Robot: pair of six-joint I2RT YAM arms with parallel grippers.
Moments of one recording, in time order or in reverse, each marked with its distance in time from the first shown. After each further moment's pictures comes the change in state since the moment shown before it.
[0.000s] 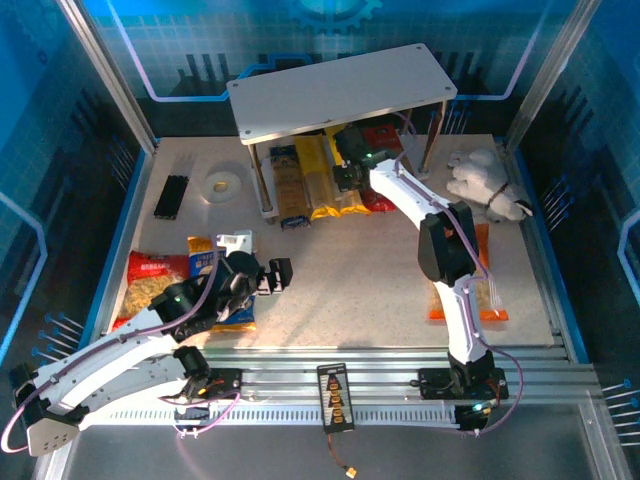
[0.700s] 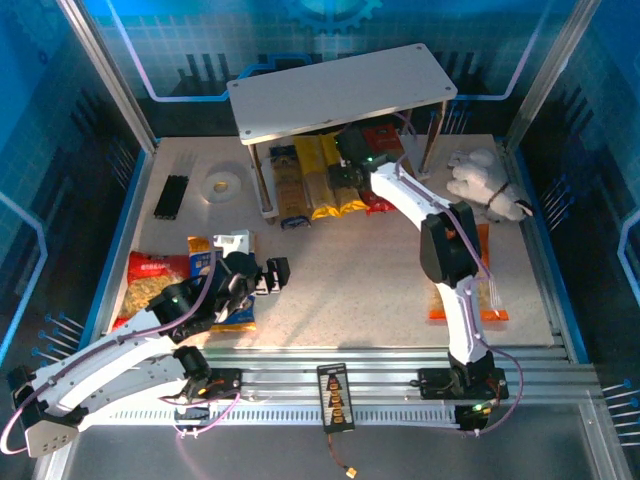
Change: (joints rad) left arm 0.000 -0.013 0.003 -0.019 -0.033 0.000; right arm 0.000 -0.067 -0.124 0.137 -0.012 -0.003
